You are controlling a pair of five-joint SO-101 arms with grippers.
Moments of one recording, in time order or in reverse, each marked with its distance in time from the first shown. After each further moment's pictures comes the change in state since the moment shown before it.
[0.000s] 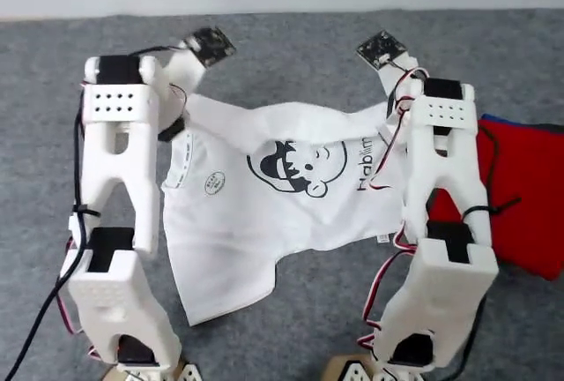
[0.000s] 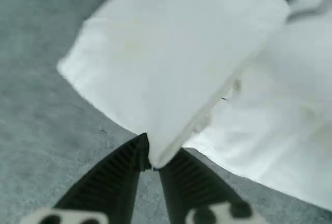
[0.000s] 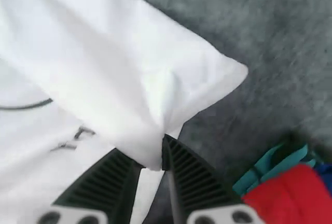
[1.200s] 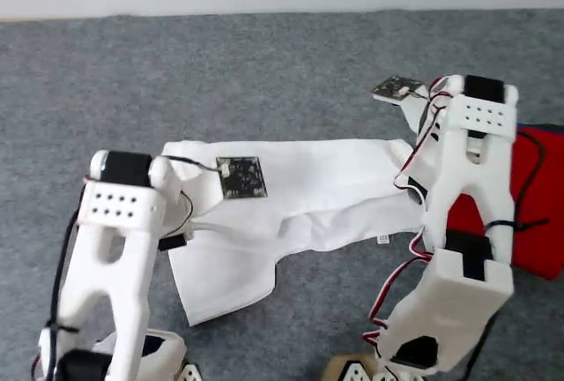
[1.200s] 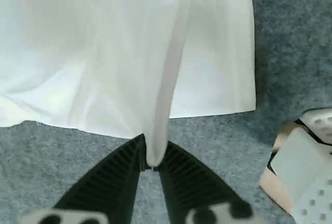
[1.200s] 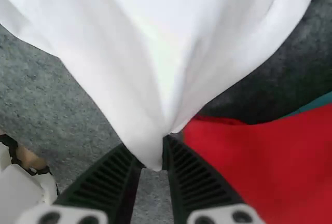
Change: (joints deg) left arm 6.6 -46.9 55.6 1.5 -17.1; right arm 7.3 -4.1 -1.0 29.8 15.7
